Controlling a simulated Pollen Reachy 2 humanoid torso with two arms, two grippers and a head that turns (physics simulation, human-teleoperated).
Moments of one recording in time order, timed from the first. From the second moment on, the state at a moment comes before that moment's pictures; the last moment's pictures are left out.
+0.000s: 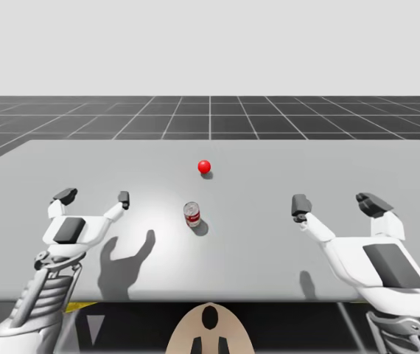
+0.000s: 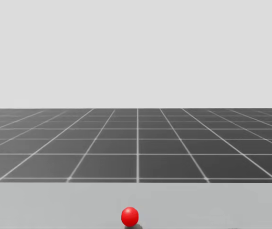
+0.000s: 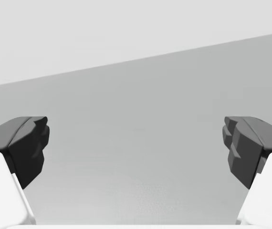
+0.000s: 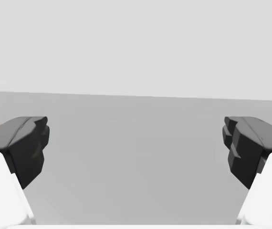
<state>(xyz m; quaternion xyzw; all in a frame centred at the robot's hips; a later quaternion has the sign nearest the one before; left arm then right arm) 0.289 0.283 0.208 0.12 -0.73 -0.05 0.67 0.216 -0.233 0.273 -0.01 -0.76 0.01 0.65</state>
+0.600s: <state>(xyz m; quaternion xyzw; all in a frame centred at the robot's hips) 0.289 0.285 0.207 0.12 -0.72 -0.05 0.68 0.220 -0.226 0.273 -0.07 -0.75 -0.02 0.66</state>
